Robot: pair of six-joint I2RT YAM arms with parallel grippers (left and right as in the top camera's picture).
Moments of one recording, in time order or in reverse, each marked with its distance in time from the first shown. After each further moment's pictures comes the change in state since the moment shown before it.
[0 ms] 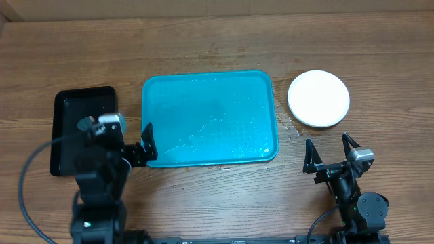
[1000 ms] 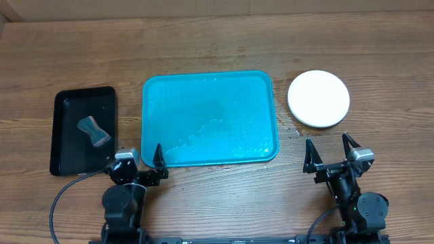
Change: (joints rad) left arm -0.066 -0.436 -0.525 0.284 -0.084 -0.074; right arm 0.000 0.000 0.000 0.001 0.000 0.000
